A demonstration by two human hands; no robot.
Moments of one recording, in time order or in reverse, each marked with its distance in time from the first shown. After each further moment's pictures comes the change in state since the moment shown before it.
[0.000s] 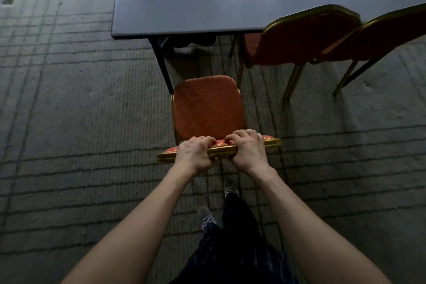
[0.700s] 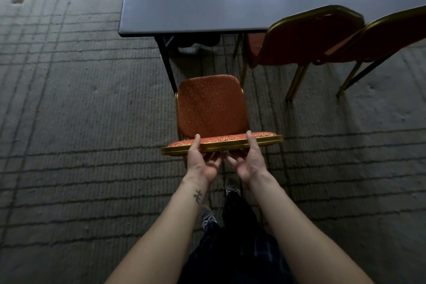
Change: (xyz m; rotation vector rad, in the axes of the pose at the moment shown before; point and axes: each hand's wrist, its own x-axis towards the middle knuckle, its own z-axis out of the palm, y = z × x) left_hand -0.027 0.044 0.009 -2.216 0.167 -0.958; right_hand -0.032 -0.035 -0.001 1.953 0.075 0.944
